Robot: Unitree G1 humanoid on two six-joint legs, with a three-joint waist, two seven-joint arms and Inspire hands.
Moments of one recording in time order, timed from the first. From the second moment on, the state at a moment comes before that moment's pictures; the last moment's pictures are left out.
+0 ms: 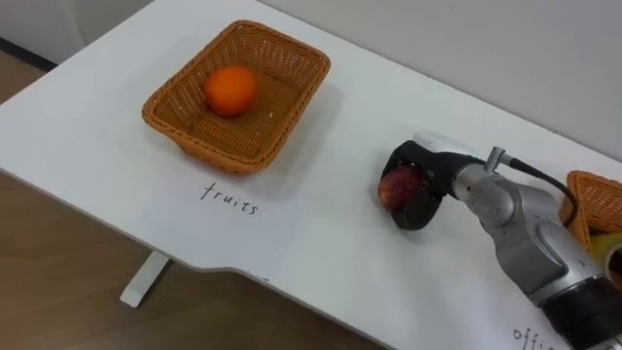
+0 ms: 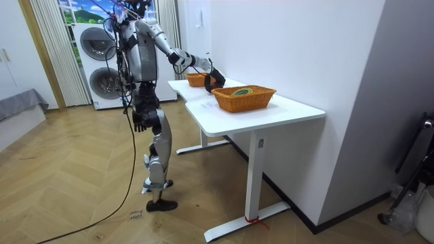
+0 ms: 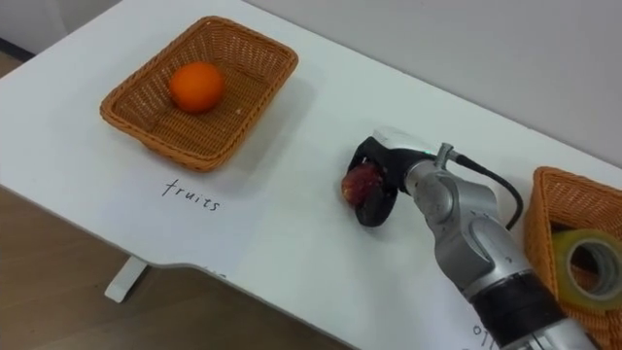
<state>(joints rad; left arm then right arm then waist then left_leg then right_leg) 0.16 0.33 0.04 1.12 0.08 0.15 0.10 -0.39 -0.48 0.39 0.20 -0.59 0.28 0.42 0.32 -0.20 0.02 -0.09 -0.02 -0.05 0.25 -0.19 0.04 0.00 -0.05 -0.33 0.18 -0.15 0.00</state>
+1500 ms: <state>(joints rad) 0.29 0.26 0.13 0.99 0.15 0.22 0.05 -0.59 -0.39 0.30 0.04 -0.52 0.34 0.48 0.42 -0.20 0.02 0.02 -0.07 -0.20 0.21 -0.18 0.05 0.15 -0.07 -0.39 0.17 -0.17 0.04</state>
